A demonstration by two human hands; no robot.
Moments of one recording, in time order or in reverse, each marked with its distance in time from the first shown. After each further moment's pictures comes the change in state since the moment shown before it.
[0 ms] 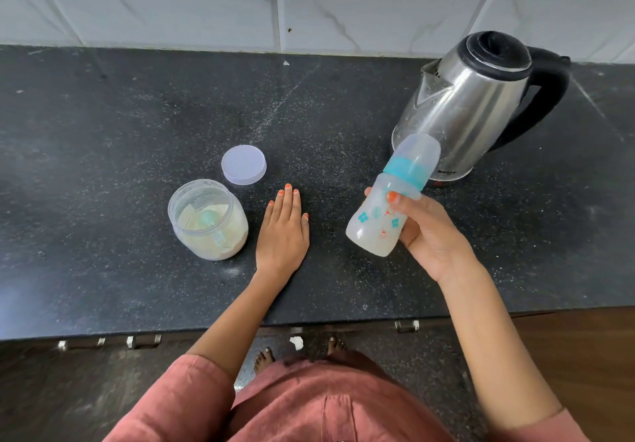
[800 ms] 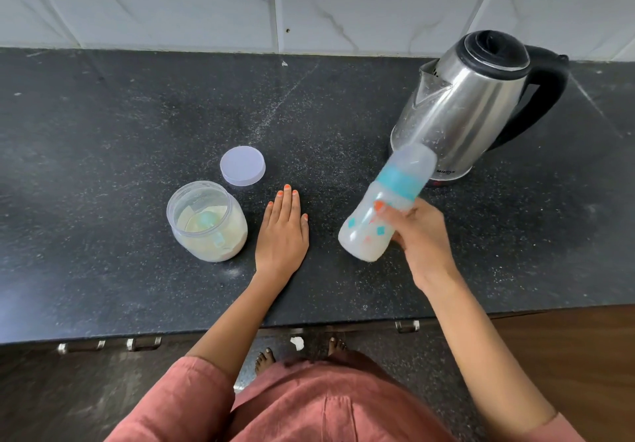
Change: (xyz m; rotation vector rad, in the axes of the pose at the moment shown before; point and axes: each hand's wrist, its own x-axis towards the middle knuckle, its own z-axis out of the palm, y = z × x) left_hand 0.001 -0.001 0.002 0.001 -0.005 -0.002; right_hand -0.012 0.011 0.017 -0.205 0.224 -0.188
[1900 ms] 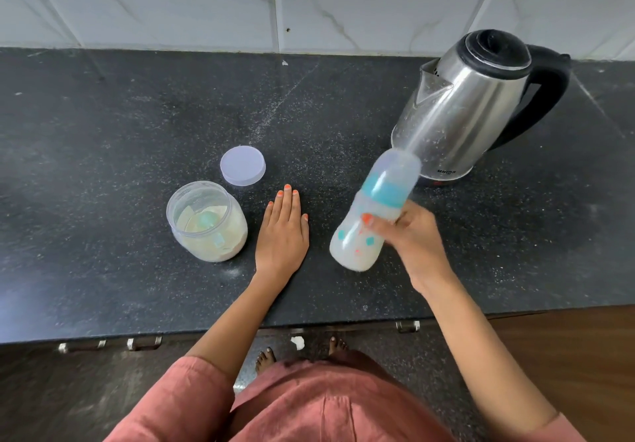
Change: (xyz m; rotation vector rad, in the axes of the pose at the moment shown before) left_hand 0.000 0.002 -0.001 -0.025 0.004 -0.007; right_hand -0.002 0.003 0.003 -0.106 -0.112 -0.055
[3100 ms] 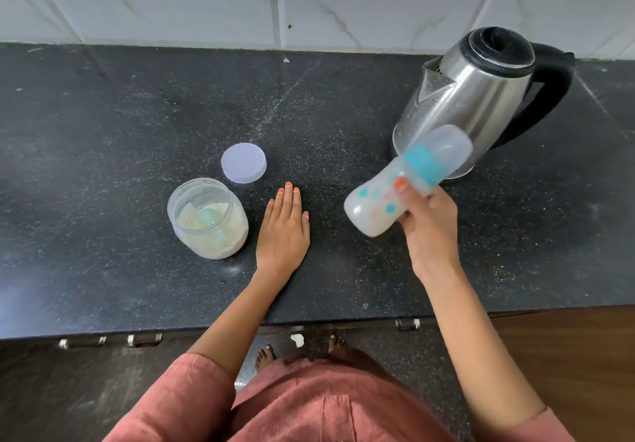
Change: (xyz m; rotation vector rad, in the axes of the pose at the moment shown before) left_hand 0.000 -0.001 0.000 0.013 0.001 0.011; right_hand 0.008 -0.011 -0.001 0.282 0.171 -0.075
